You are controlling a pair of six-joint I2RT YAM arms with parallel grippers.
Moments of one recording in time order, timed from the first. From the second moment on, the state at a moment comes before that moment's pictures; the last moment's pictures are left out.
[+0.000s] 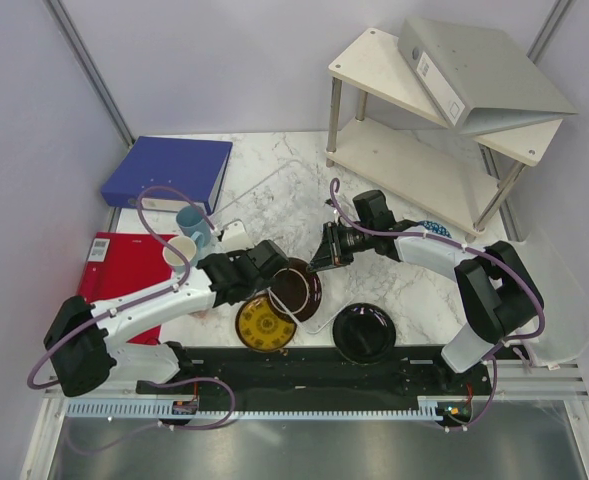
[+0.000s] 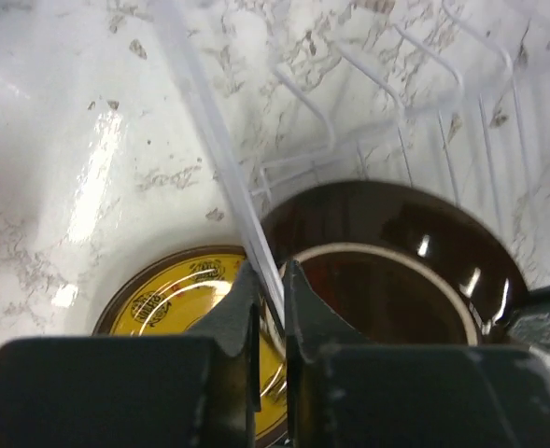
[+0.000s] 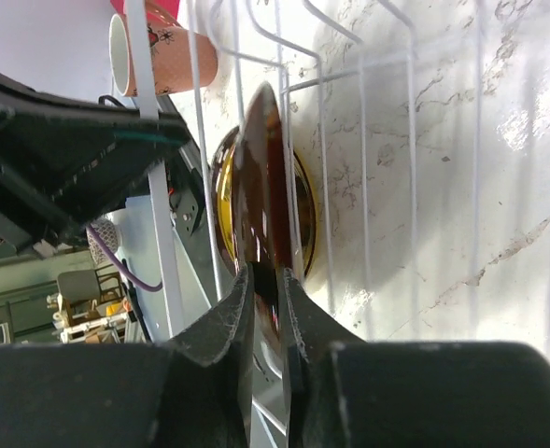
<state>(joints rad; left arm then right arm) -0.95 1.24 0.87 -0.74 -0.57 -1.23 0.51 1.63 0.93 -0.09 -0.83 0.54</state>
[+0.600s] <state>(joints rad) -0.97 1.25 0.86 -0.70 -0.57 -1.22 0.51 1.63 0.92 -0.12 -0.83 0.56</state>
